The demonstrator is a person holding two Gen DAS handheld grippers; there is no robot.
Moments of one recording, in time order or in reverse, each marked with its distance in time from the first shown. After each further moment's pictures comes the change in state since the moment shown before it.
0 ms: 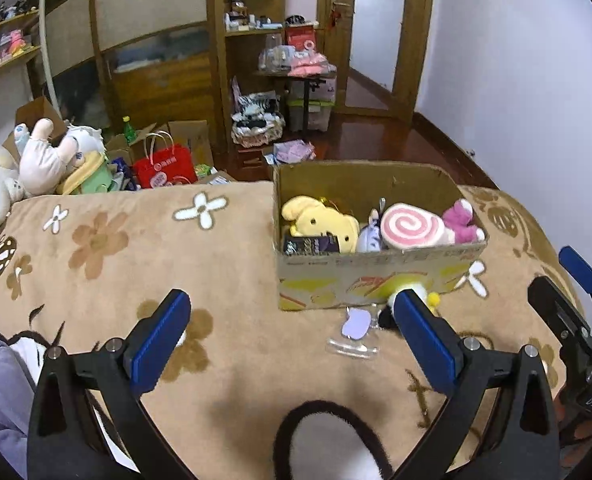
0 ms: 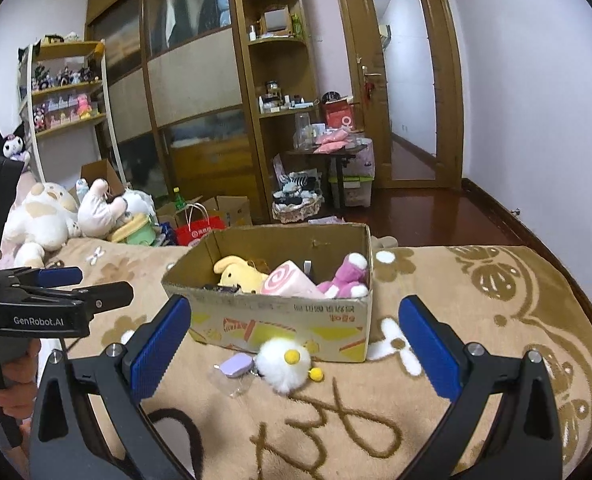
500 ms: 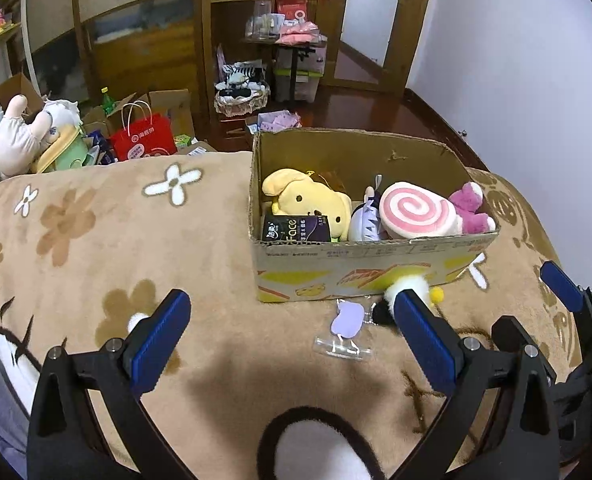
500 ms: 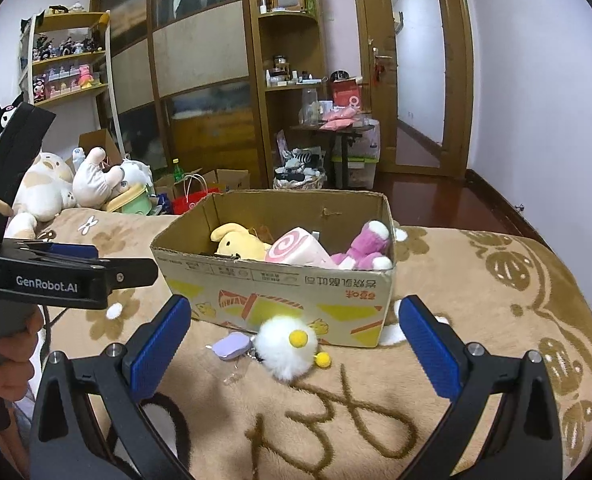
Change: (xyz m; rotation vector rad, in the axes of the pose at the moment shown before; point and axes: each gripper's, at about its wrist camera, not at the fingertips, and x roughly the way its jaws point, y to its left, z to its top) left arm 0.047 -0.001 0.007 -0.013 0.104 -0.060; right arm 0.037 0.011 -0.021 -0.047 0.077 -0.007
